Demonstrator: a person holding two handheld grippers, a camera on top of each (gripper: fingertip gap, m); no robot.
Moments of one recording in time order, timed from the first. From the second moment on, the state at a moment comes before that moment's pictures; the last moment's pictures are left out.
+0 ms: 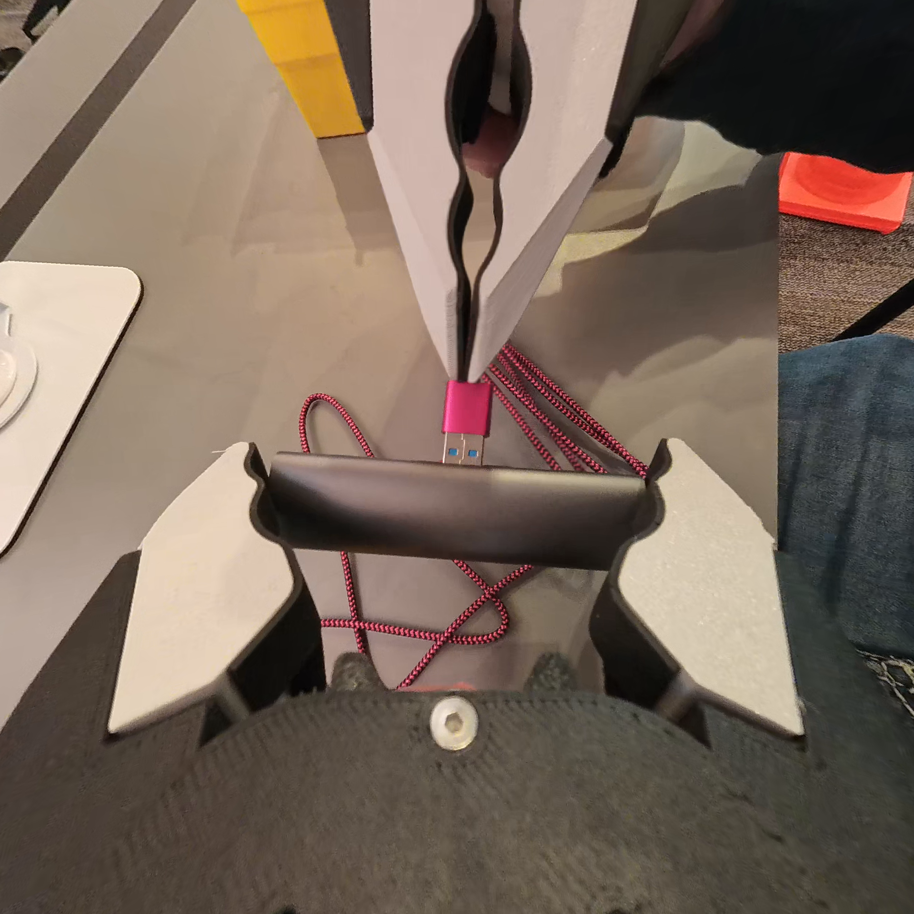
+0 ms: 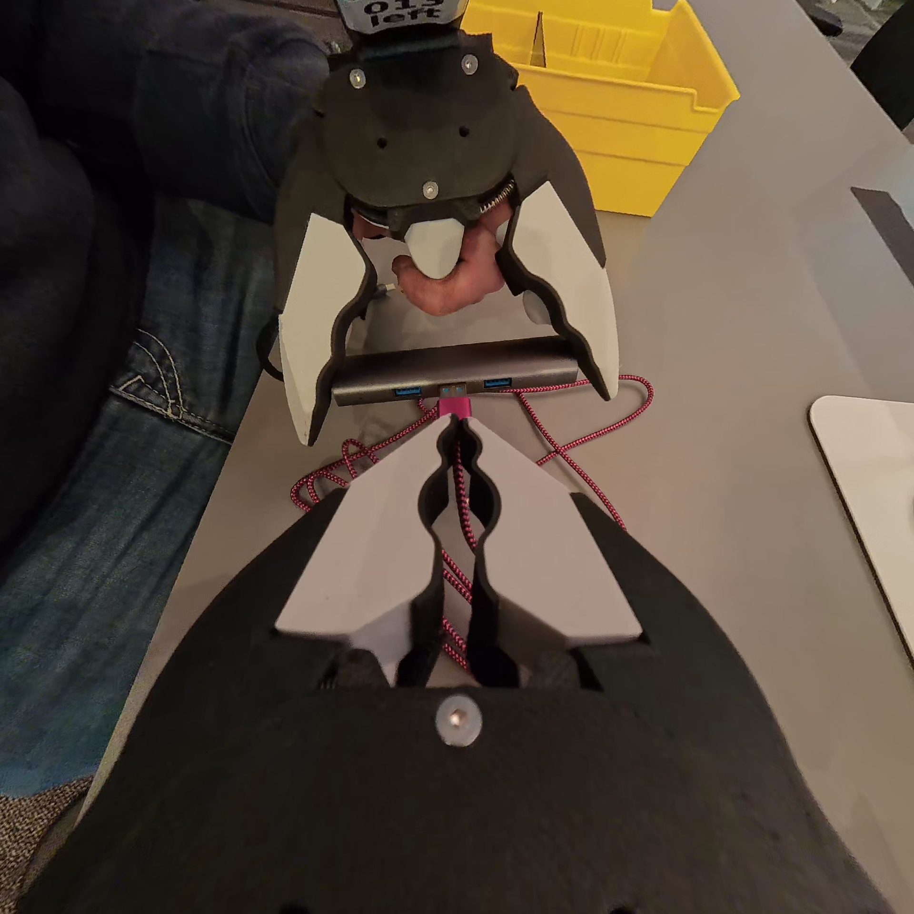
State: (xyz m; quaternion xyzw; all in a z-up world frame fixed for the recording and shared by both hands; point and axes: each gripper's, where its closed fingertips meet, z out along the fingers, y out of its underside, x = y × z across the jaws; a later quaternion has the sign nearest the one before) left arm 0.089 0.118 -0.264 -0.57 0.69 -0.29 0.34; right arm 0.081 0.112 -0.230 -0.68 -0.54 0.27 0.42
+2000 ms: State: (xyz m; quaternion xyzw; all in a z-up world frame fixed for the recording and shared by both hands) left arm 0.092 0.113 -0.241 -0.56 0.66 -0.35 0.35; right arm 0.081 0.108 -0.218 -0.61 -0.54 0.34 0.48
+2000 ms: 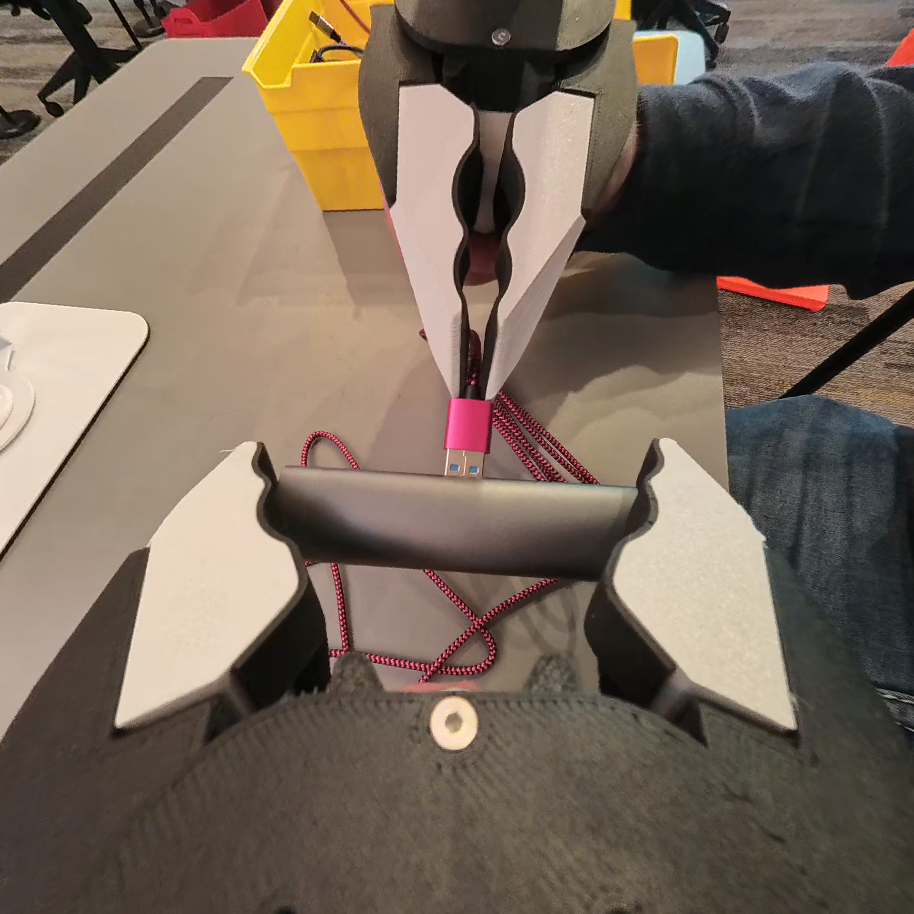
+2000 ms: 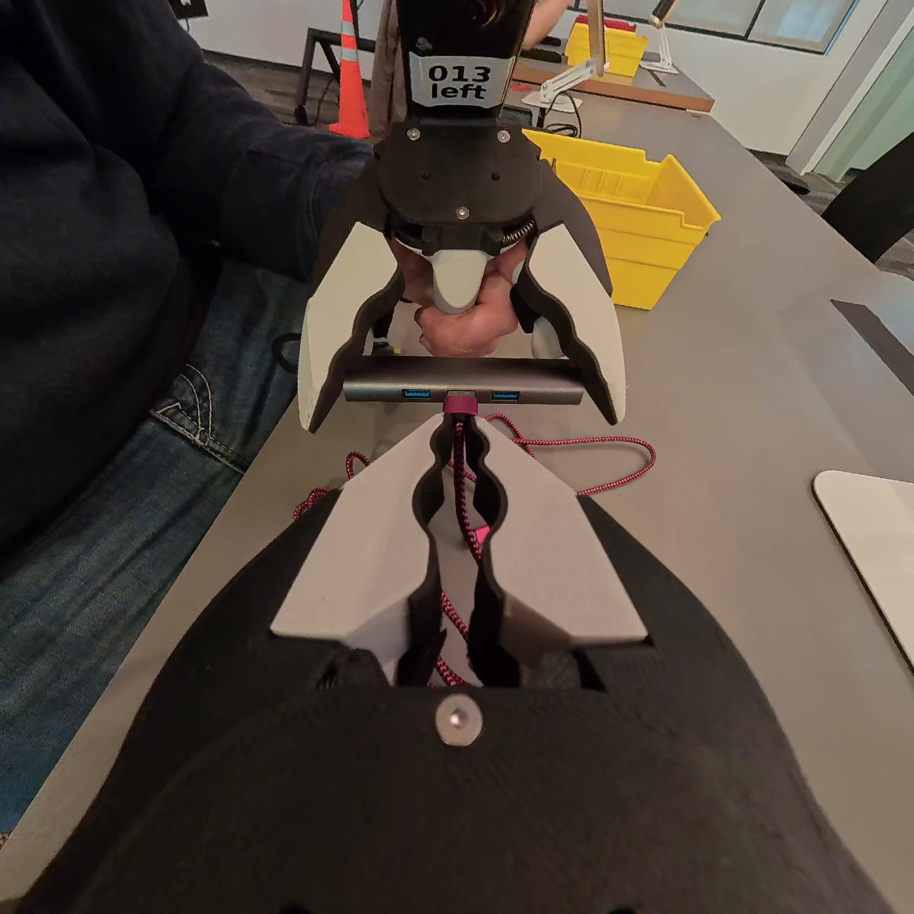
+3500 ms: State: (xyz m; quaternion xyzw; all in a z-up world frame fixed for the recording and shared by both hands) left arm 0.063 0.113 -0.335 -0.61 0.76 -0.17 0.18; right arm 0.086 0.106 -0.267 -0.67 -0.55 0.30 0.40
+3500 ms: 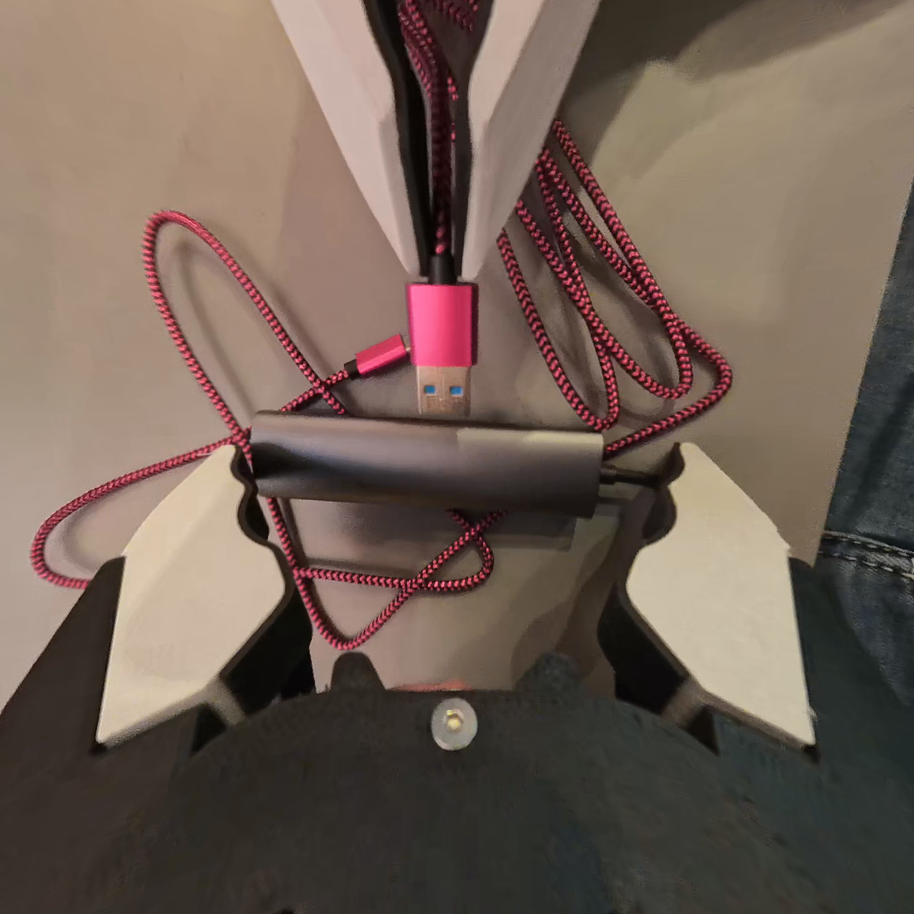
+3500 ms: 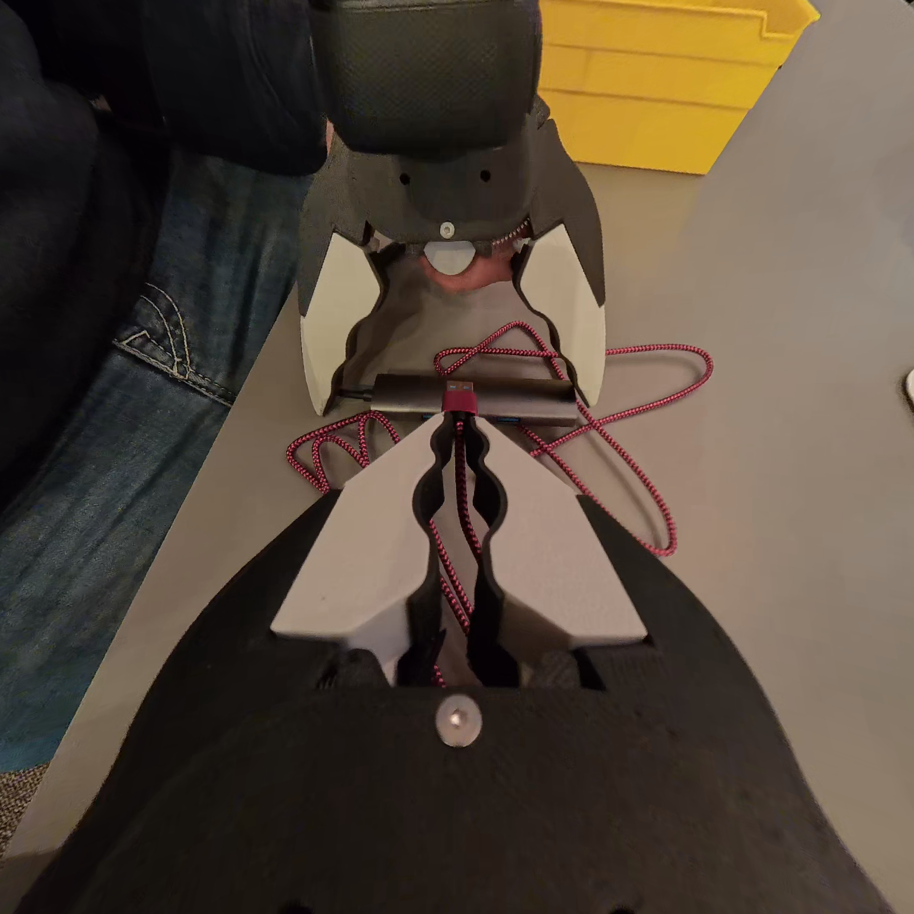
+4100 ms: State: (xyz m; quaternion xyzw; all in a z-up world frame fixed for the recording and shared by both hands) left arm 0.062 0.125 -0.334 -0.59 0.77 -0.19 0.18; right arm 0.094 0.102 -0.272 -0.67 -0.53 0.33 0.41
